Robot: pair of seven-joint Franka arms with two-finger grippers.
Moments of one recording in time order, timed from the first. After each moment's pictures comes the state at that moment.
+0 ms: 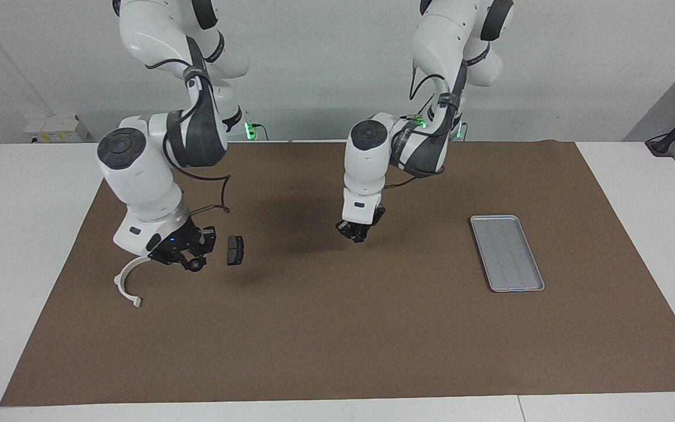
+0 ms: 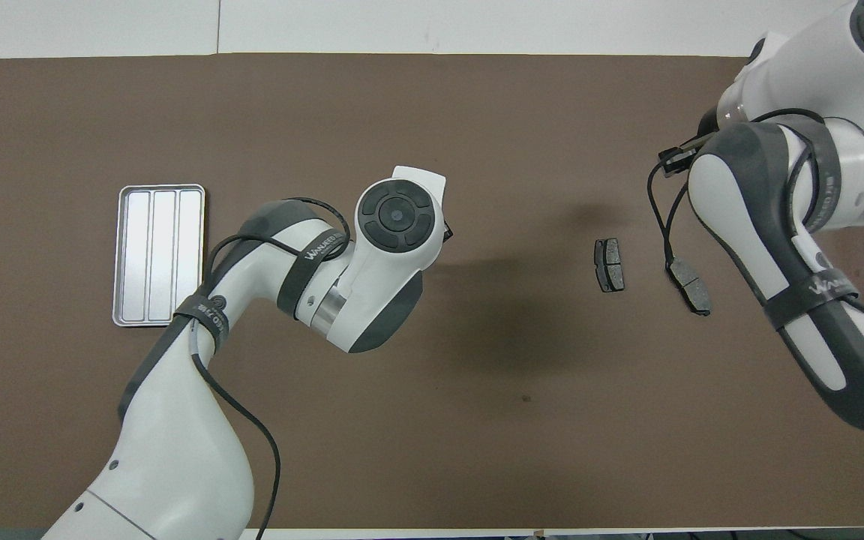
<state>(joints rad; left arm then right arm) -0.63 0.46 -0.06 -1.65 0.06 2.15 -1.18 -0.01 0.38 0.07 -1.53 -0.03 1.94 -0.27</state>
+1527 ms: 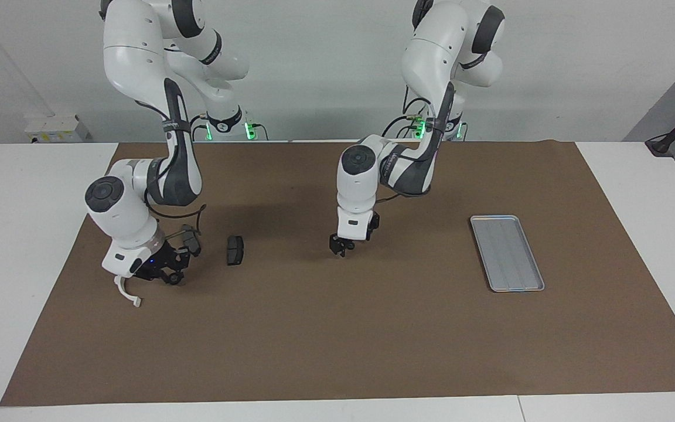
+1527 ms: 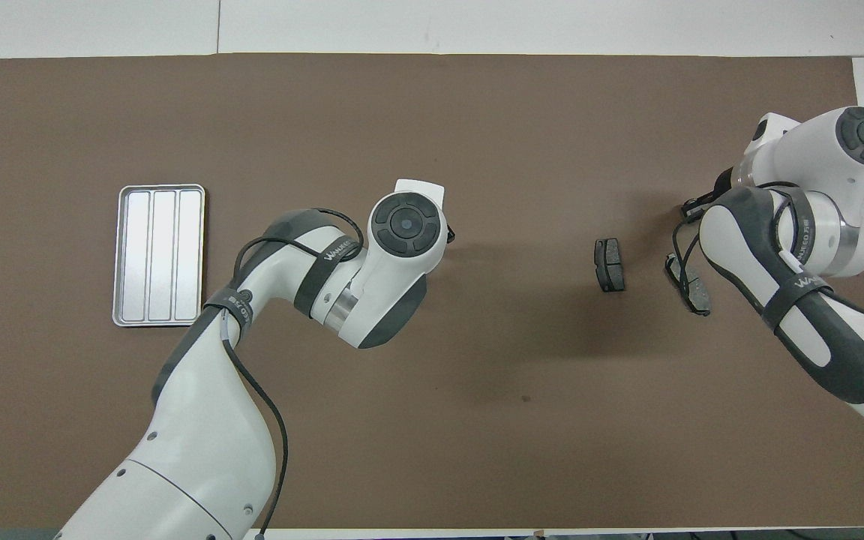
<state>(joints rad) -0.62 0.49 -0.03 -1.68 0.06 2.20 -1.24 -0.13 0.43 0.07 -1.84 -0.03 2.28 -0.42</state>
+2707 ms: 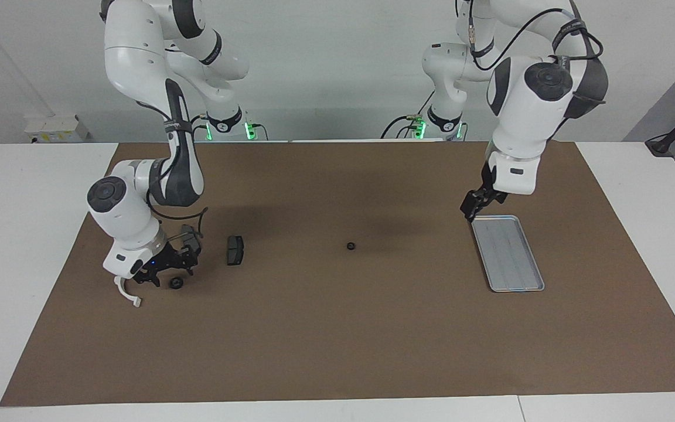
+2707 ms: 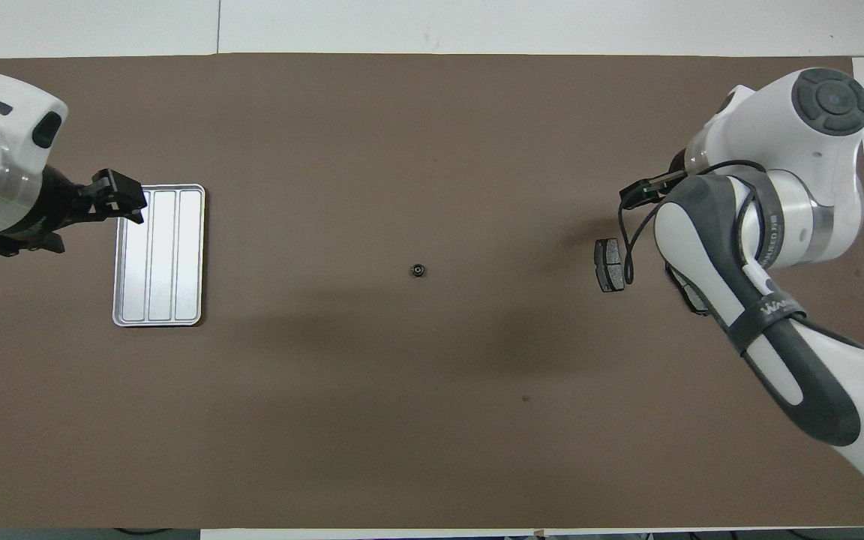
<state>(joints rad) -0.11 0.02 -0.02 -1.68 0.06 1.67 -0.43 0.04 0.34 0.10 -1.72 -0.03 2.08 -0.05</state>
